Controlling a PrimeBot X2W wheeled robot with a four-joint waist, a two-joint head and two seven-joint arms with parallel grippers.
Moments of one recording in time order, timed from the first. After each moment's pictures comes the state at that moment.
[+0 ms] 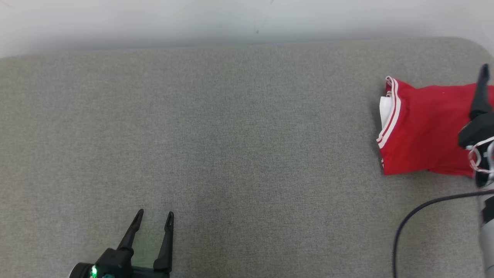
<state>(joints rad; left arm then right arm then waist) -0.16 0.05 -0.11 0.19 -0.05 -0.01 -0.26 -0.83 -0.36 -0.18 0.79 -0.03 0.13 -0.26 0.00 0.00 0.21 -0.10</state>
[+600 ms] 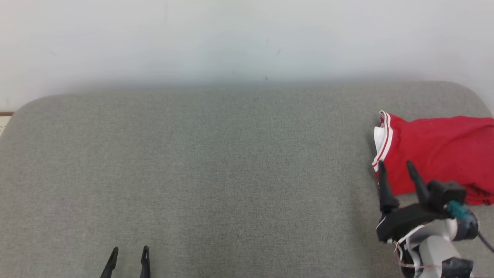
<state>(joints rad) -0.05 0.05 -0.03 0.21 -0.04 0.06 -0.26 -0.41 -0.20 0.13 0.53 0.20 0.13 -0.26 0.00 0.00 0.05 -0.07</state>
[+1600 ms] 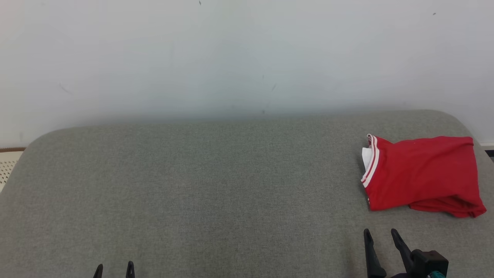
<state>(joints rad) 0.03 0.05 0.05 0.20 -0.05 0.04 -0.26 -0.07 -0.09 0.12 0.38 0.12 0.13 -0.26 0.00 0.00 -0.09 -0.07</state>
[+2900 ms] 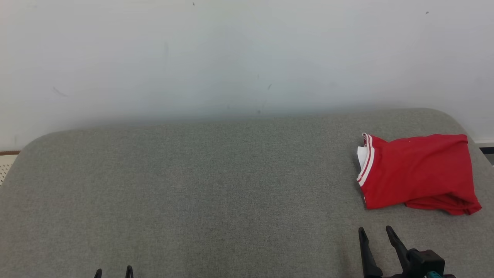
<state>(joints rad) 0.04 0.05 0.06 0.20 -0.05 0.04 -0.26 -0.05 -0.11 0.16 0.33 0.11 0.13 -0.26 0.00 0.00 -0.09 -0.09</state>
